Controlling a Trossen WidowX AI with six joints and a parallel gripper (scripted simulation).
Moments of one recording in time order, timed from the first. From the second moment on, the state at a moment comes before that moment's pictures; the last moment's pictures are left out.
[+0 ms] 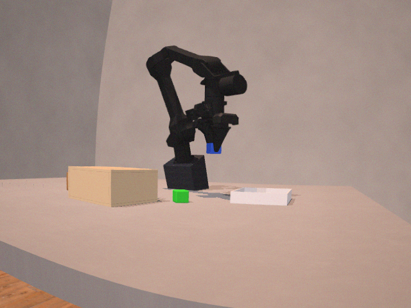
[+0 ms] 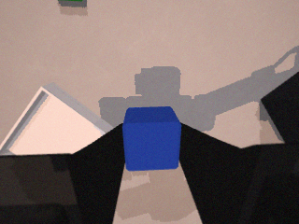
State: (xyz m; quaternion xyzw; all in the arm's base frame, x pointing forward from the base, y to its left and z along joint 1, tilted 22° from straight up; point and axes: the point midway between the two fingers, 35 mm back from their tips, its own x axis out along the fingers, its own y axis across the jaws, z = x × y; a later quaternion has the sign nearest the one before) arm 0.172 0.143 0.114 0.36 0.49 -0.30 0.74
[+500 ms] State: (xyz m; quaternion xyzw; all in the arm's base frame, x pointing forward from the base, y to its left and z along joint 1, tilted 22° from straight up) arm 0.197 0.180 0.126 0.17 0.54 -0.18 0.80
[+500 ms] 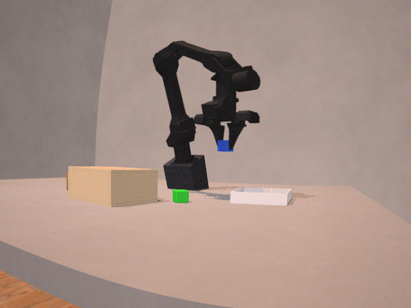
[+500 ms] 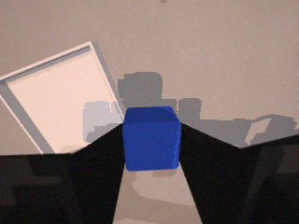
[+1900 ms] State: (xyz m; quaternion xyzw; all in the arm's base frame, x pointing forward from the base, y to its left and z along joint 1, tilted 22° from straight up) arm 0.261 0.311 0.137 -0.68 0.36 0.44 0.46
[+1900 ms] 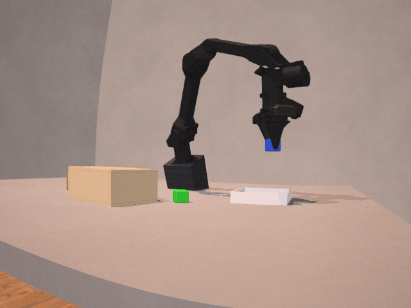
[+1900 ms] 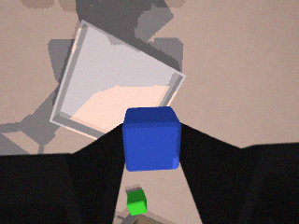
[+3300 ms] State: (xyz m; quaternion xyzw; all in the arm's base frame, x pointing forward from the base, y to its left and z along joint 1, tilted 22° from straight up) arm 0.300 0.306 0.042 -0.75 0.30 0.48 0.35
